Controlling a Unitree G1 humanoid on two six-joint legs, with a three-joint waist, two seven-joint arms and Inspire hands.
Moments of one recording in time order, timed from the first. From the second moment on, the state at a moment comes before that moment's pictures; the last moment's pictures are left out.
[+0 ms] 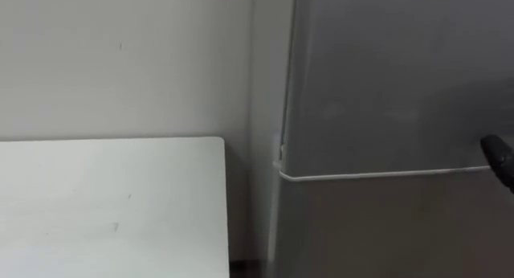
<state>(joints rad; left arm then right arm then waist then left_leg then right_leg) 0.40 0.22 0.22 1.04 -0.08 -0.08 -0.01 0.00 -0.40 -0.28 -0.21 0.42 -0.24 -0.33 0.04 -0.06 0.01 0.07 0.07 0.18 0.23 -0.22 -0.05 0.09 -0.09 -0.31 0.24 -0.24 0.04</state>
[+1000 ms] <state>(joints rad) 0.36 0.23 0.20 1.04 -0.03 -0.07 -0.07 0.00 -0.41 -0.22 -0.13 0.10 -0.21 -0.28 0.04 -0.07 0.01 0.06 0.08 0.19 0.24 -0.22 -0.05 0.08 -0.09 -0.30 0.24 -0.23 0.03</state>
